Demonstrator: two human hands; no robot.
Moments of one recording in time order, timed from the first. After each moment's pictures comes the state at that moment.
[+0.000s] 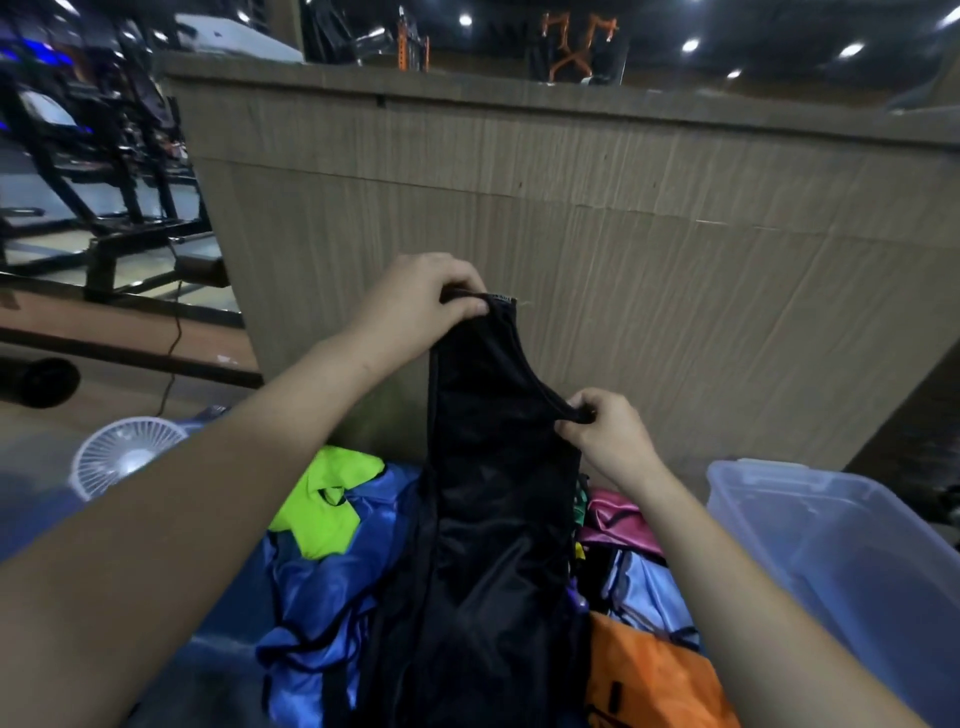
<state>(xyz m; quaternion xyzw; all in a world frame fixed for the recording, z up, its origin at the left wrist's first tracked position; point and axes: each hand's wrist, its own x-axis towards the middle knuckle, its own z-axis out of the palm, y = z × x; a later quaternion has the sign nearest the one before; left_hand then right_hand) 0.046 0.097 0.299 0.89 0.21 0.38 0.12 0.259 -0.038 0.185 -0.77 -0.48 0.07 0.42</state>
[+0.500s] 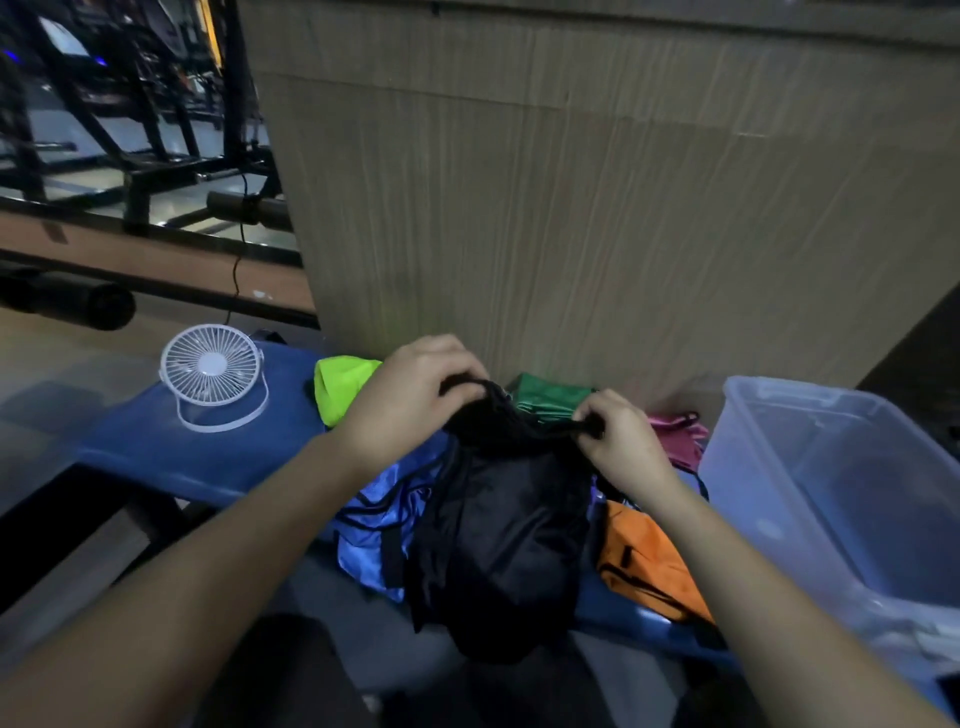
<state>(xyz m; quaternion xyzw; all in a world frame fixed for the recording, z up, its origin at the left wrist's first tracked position) -0.052 -0.010 0.183 0.91 0.20 0.35 0.14 0.197 -0.114 0.116 -0.74 -0.59 -0.01 0.33</state>
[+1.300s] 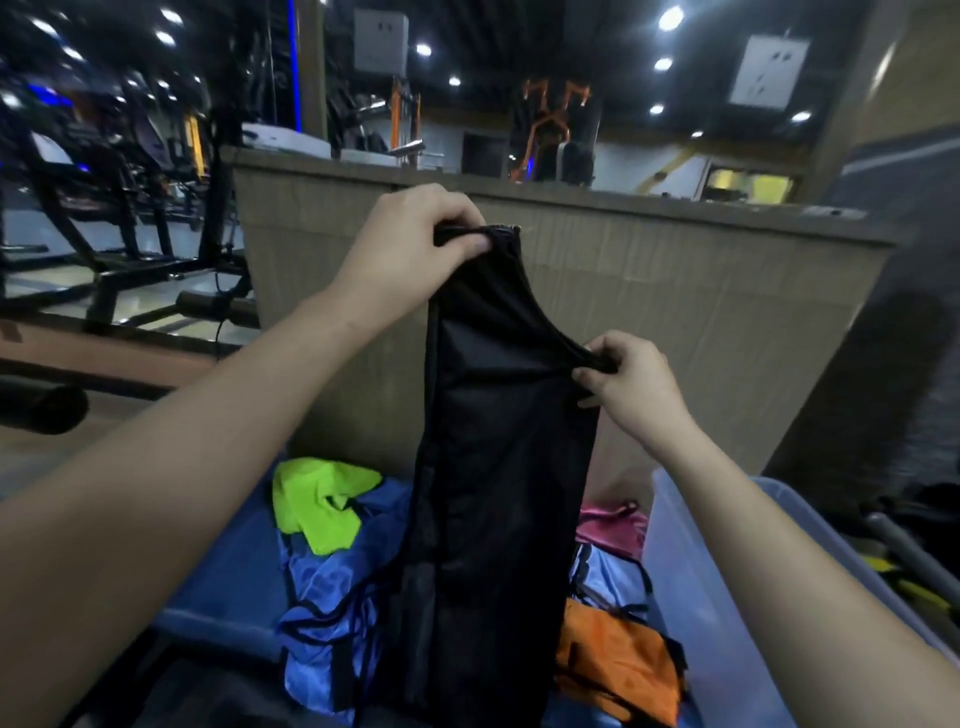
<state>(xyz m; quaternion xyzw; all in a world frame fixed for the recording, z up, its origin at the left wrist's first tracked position) -0.011 -0.003 0.402 0.84 0.17 0.51 0.05 0.214 -0.129 0.307 -0.71 -0.50 0.00 0.50</state>
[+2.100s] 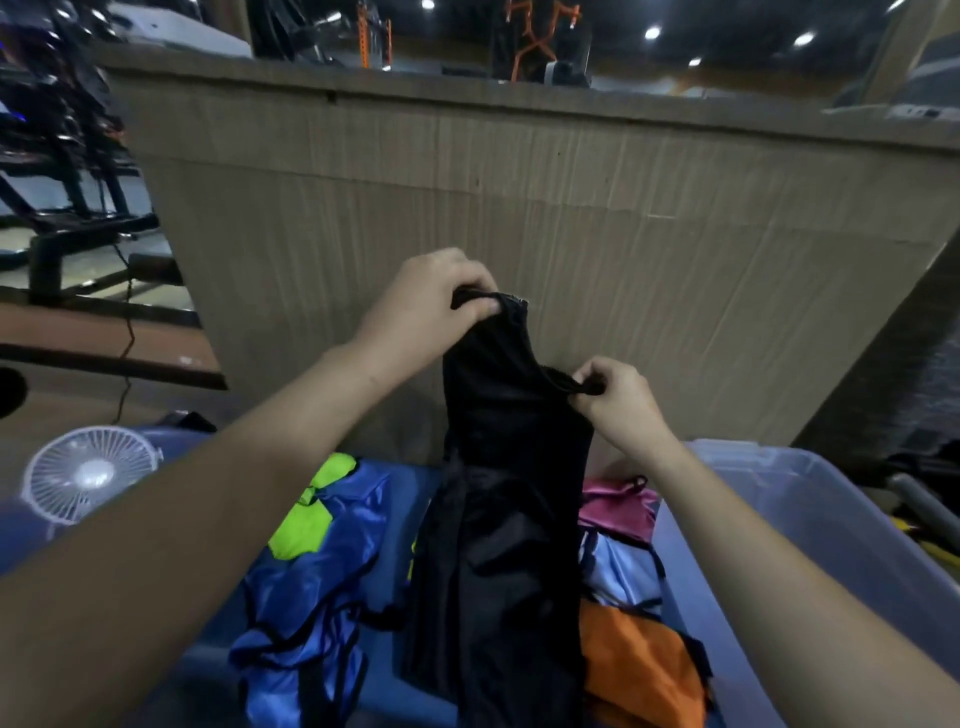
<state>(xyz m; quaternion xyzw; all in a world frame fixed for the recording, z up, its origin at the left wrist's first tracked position) 0.079 0.070 0.299 0.89 0.16 0.41 0.12 0.295 -0.060 0.211 -0.76 -0.48 0.01 0.43</state>
